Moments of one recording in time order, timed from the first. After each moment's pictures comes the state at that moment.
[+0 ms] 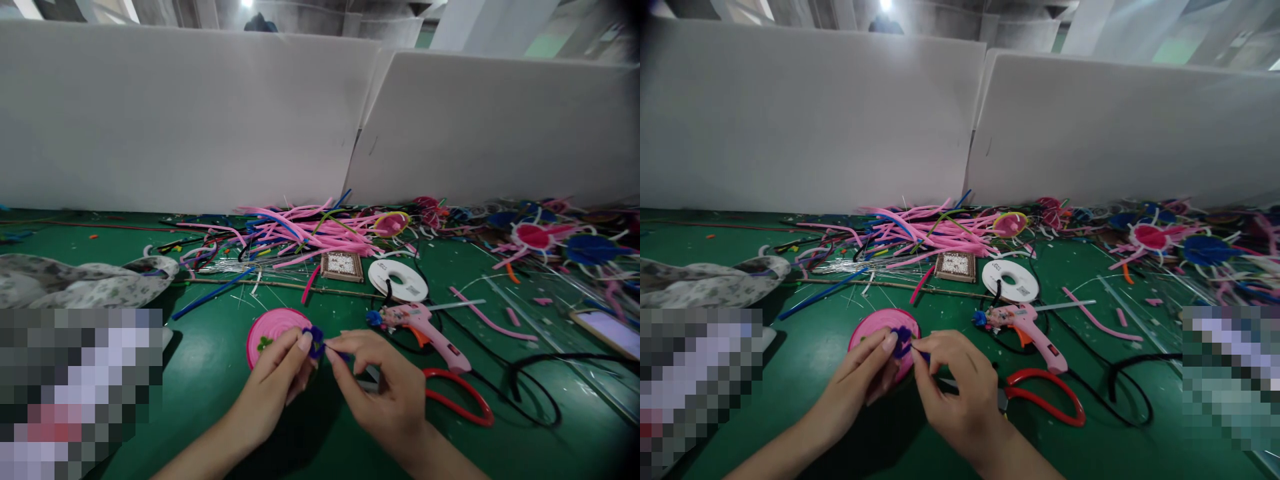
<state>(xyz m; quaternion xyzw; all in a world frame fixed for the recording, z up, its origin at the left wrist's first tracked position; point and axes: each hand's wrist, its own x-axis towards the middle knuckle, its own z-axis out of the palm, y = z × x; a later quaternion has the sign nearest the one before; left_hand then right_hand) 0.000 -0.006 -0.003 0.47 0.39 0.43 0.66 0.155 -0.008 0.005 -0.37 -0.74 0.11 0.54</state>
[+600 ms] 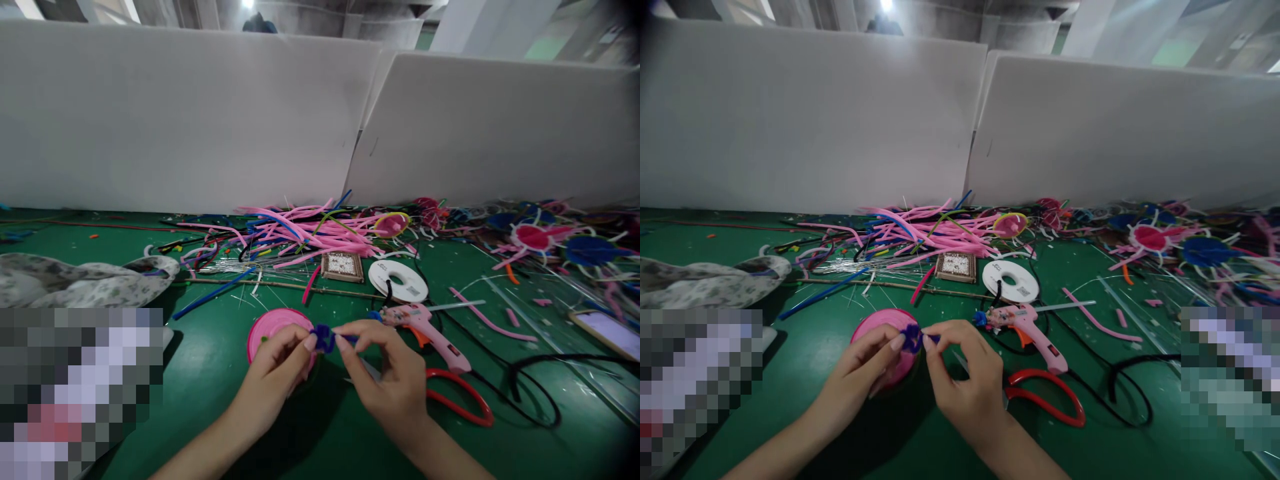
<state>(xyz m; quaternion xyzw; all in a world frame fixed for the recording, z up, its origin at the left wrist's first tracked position) -0.001 0.000 0.001 0.49 0.40 0.44 0.64 0.161 -0.001 0.008 -0.41 -0.71 0.15 0.55</state>
